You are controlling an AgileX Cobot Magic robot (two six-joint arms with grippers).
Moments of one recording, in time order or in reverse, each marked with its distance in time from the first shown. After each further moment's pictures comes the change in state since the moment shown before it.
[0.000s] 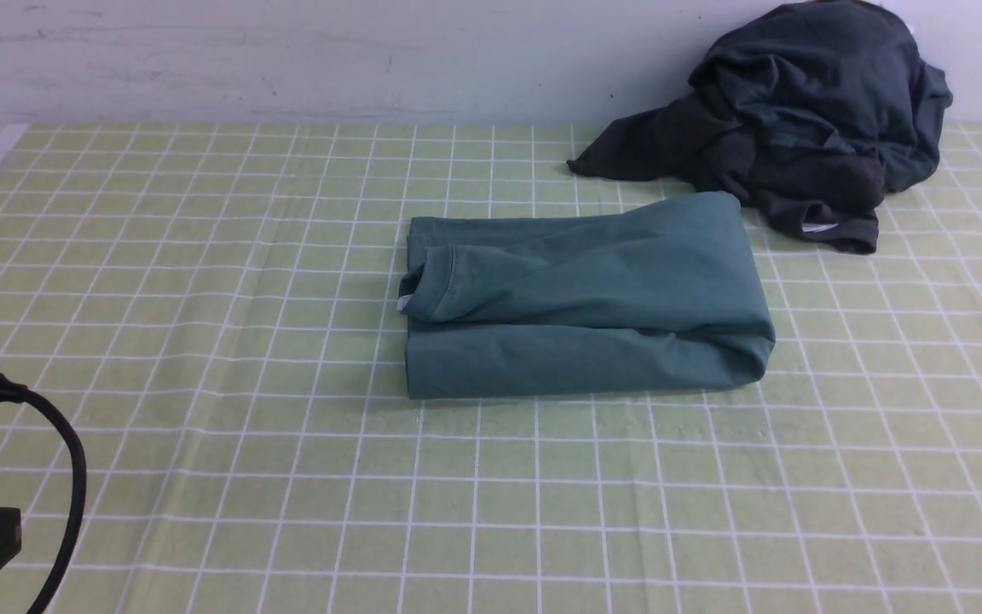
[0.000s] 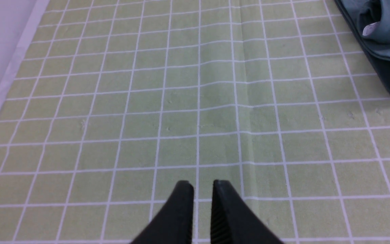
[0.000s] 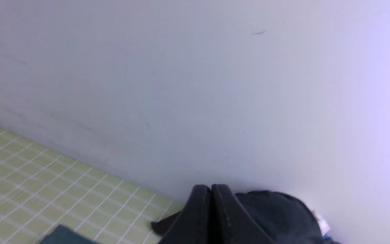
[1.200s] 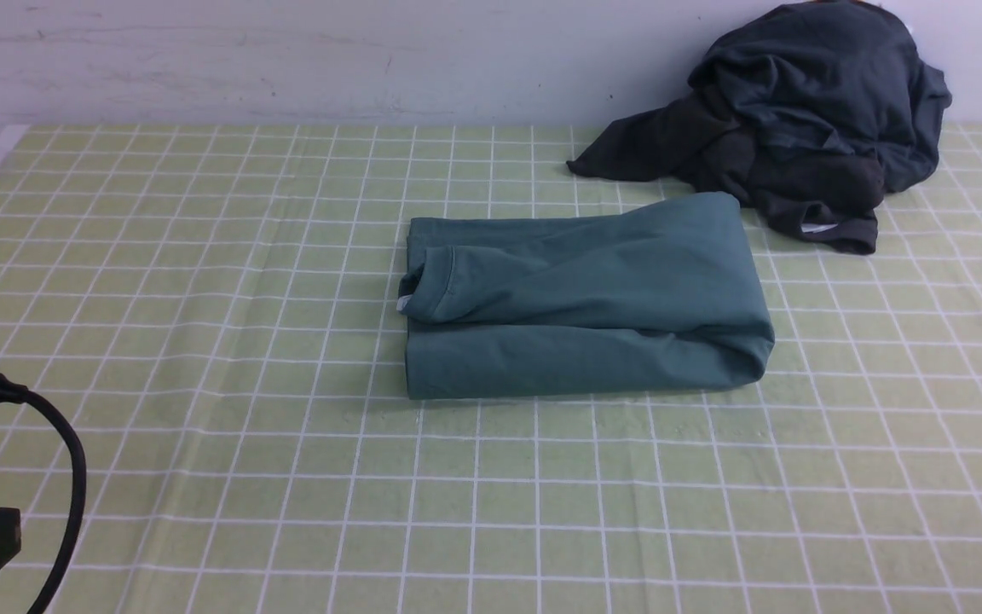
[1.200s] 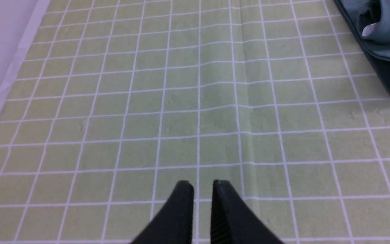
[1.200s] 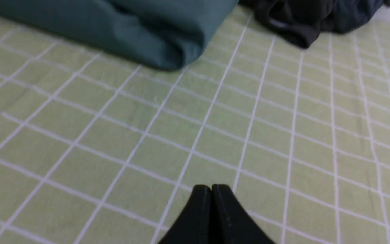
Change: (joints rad) right arm -0.052 -0.914 1.516 0.030 -0.406 -0.079; left arm 0.000 -0.001 0.000 0.002 0.001 0.000
